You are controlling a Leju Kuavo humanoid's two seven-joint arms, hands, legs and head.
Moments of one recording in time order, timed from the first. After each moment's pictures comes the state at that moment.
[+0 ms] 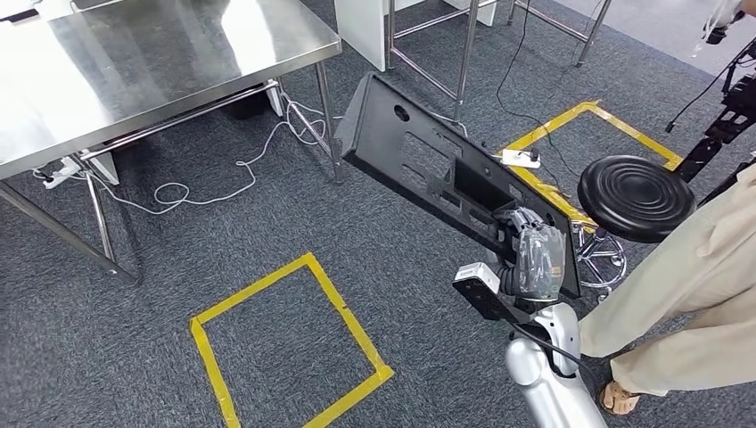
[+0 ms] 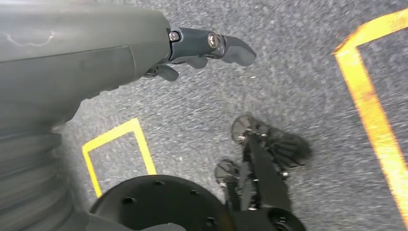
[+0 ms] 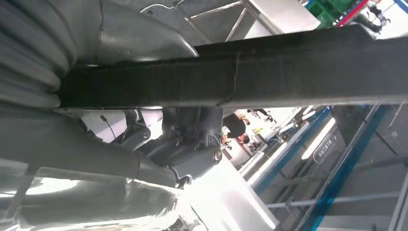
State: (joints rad) left arm -0.06 -0.15 0.80 -0.21 -0.46 0.12 -0.20; right arm -0.20 -0.09 0.26 -1.46 0.86 -0.60 -0.27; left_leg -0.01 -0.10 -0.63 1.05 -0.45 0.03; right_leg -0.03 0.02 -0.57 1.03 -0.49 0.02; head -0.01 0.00
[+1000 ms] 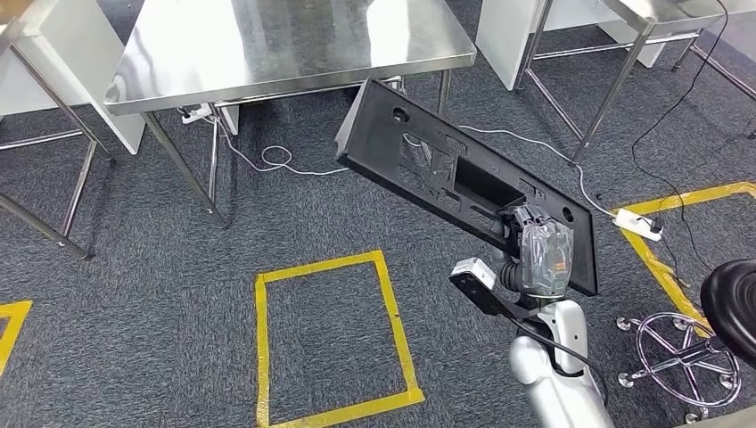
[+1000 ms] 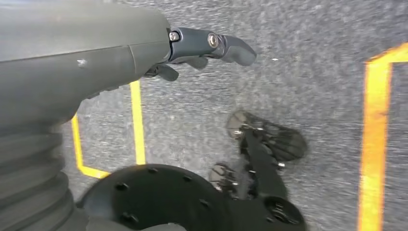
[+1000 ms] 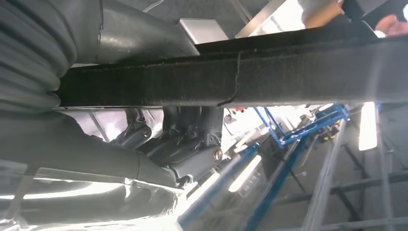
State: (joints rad) left arm -0.07 -0.16 0.79 -0.21 -0.48 0.13 -0.22; right arm -0.20 -0.09 0.23 -1.48 1.02 -0.59 -0.20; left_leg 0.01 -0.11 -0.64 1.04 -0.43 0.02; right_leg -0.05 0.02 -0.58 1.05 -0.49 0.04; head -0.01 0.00
